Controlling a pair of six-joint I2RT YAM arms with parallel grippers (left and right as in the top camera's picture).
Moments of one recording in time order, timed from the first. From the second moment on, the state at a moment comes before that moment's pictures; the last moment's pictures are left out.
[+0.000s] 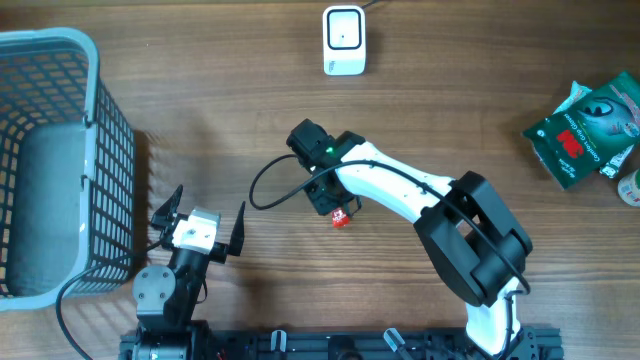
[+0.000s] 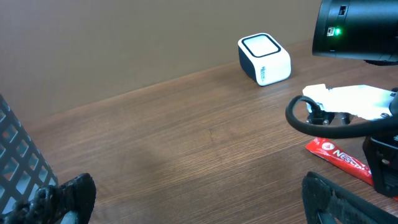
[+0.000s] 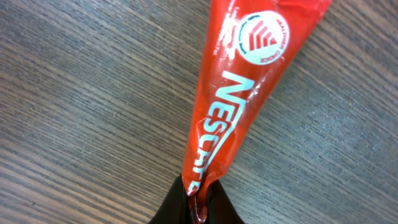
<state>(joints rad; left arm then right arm) -0.01 0.05 0.05 -0.15 0.19 0.23 0.75 2.05 1.37 -0.82 0.00 0.20</state>
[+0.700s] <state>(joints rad) -0.01 0.05 0.05 -0.15 0.19 0.23 0.48 2.06 1.46 -1.14 -1.44 0.66</state>
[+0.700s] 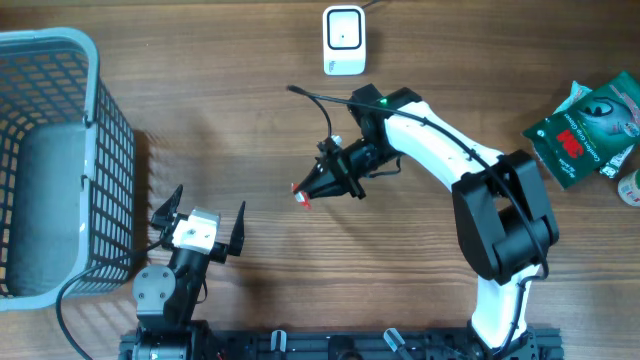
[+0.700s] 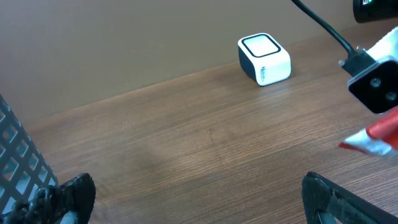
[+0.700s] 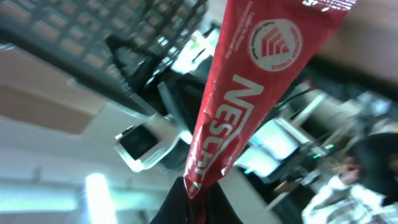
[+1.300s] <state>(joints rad) -0.01 0.06 0.05 -0.15 0.19 0.23 0.48 2.06 1.46 -0.83 -0.87 0.65</state>
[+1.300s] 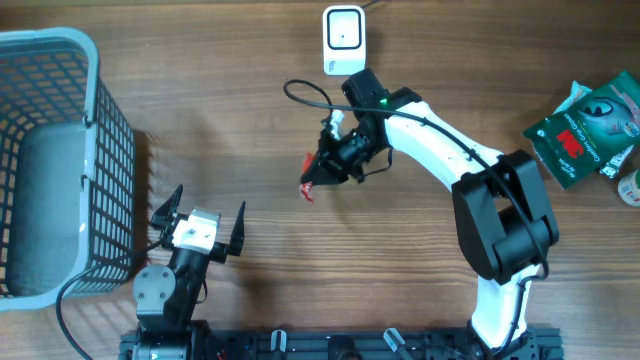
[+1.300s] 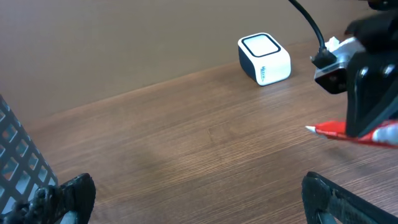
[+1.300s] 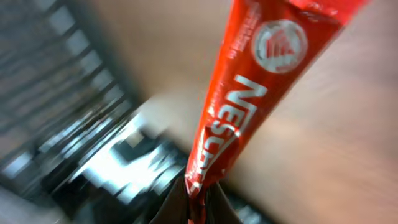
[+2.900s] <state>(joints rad) -0.01 0.06 0.05 -0.15 0.19 0.23 -0.09 2.35 2.28 -1.08 0.15 0.56</state>
